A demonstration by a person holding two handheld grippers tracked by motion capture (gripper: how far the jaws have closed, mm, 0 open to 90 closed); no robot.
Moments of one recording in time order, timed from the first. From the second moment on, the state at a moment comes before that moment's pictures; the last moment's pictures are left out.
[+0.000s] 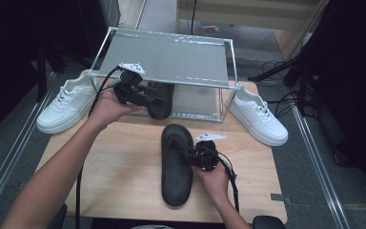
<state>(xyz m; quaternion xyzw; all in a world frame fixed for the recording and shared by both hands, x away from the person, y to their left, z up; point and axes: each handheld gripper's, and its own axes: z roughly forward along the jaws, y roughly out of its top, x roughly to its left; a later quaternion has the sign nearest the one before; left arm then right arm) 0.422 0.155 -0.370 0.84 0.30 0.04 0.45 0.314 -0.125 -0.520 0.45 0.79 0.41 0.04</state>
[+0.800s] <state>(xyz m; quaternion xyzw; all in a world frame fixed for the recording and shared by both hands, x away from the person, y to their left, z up) 0.466 0.155 -0.338 0.84 0.28 0.08 0.45 0.316 -0.125 -0.517 0.48 0.78 0.42 0.02</state>
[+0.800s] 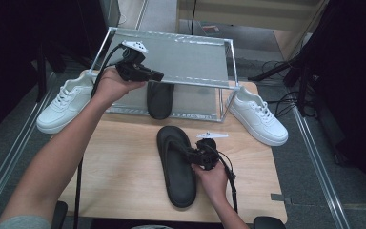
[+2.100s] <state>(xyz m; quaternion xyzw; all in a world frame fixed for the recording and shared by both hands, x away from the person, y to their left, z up) 0.494 0.157 -0.359 0.85 0.30 0.09 0.42 0.390 -0.138 -0.493 0.54 0.72 0.43 0.07</state>
